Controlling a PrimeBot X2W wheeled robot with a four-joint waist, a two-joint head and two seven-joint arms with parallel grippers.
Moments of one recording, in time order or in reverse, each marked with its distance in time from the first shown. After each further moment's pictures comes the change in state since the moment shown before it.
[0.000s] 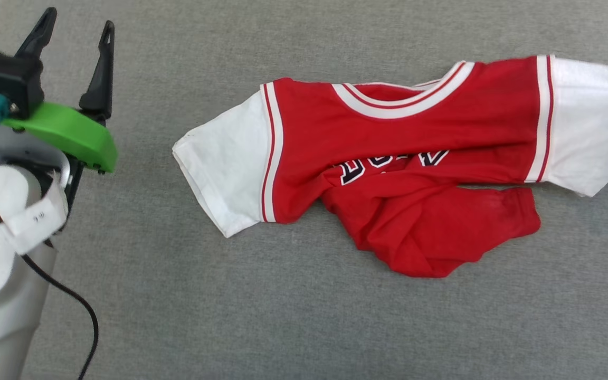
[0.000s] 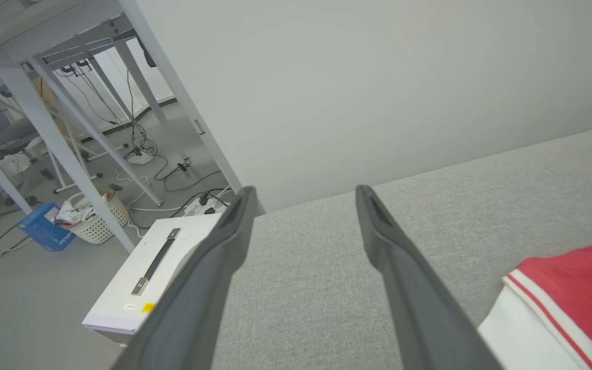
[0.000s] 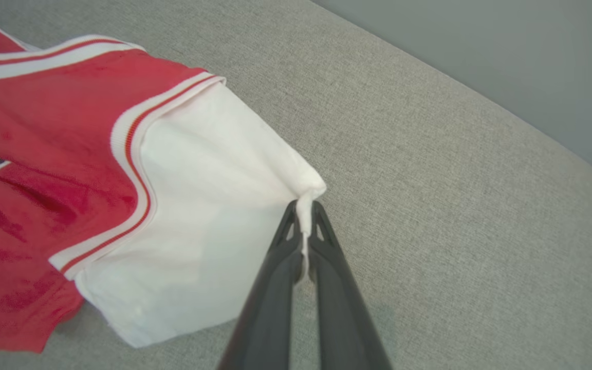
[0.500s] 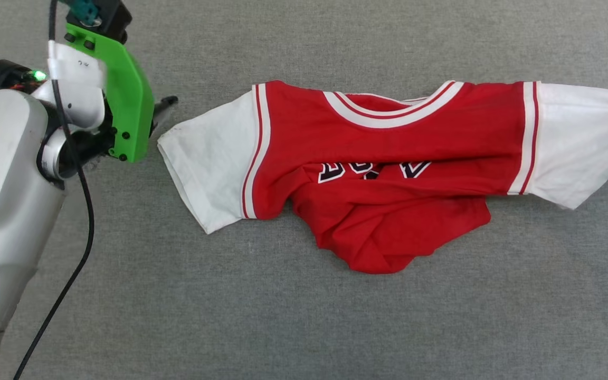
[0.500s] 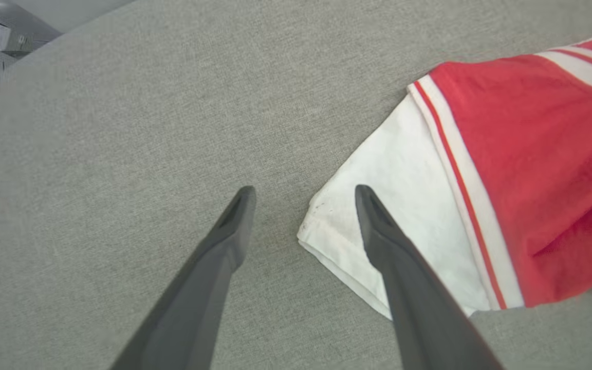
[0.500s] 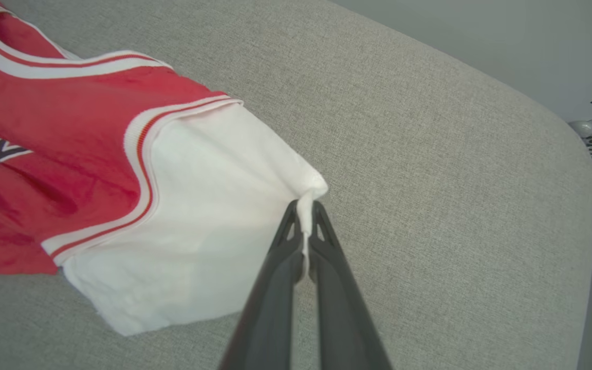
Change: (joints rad) left arm -0.306 0.065 -0.308 0.151 -0.421 -0.107 0.869; right arm 0.131 -0.016 -0.071 -0.108 0.011 0.000 -0.039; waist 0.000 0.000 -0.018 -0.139
